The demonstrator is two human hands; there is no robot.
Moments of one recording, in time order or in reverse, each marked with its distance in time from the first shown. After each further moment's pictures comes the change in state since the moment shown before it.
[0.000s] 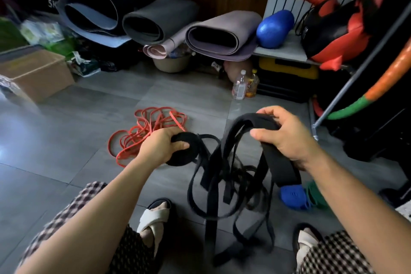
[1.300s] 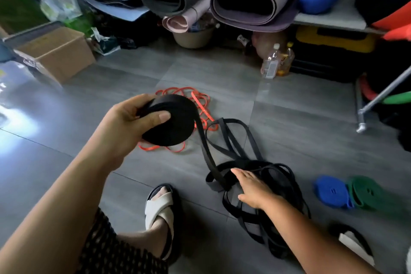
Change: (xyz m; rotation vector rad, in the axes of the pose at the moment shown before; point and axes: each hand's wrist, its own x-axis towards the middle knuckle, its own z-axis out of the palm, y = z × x) left_hand -0.020 -0.028 -0.073 -0.655 0.132 0.004; right_hand 0.040 0.207 0.143 -0.827 -0.633 0.146
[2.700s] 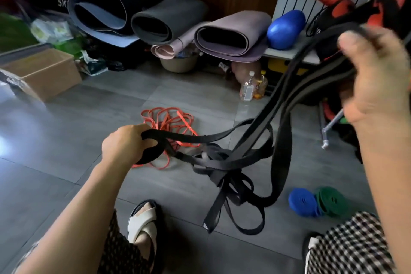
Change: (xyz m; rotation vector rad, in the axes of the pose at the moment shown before) left_hand 0.008 -0.014 0.006 0.981 0.106 -0.192; right_hand -0.188 -0.051 -0.267 1.181 1.223 -0.554
